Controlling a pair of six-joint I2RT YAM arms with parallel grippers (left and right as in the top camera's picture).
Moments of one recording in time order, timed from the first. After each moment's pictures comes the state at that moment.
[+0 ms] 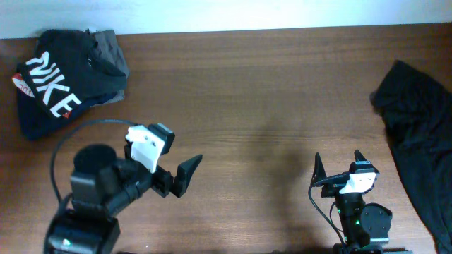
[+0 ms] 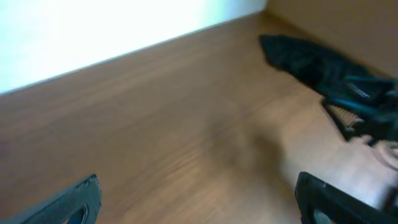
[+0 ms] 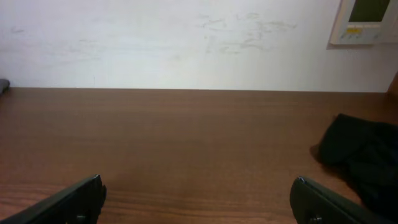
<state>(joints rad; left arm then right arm) -0.23 0.74 0.90 -0.61 0.43 0.10 -0.03 0.01 0.01 -0.07 -0.07 0.00</state>
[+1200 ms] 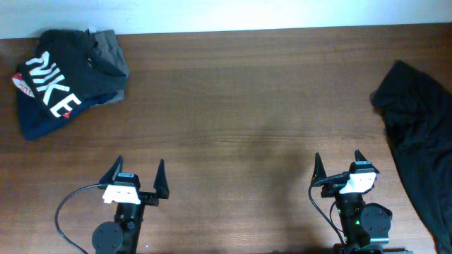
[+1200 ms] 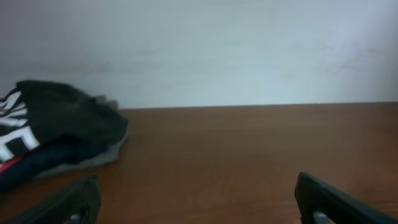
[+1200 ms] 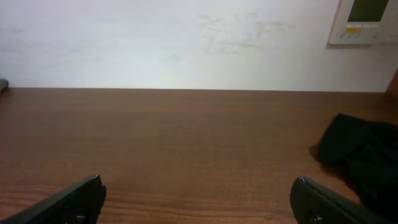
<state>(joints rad) -0.07 0.01 0.04 -0.04 0.05 -0.05 -0.03 0.01 0.01 -0.07 -0.07 0.00</state>
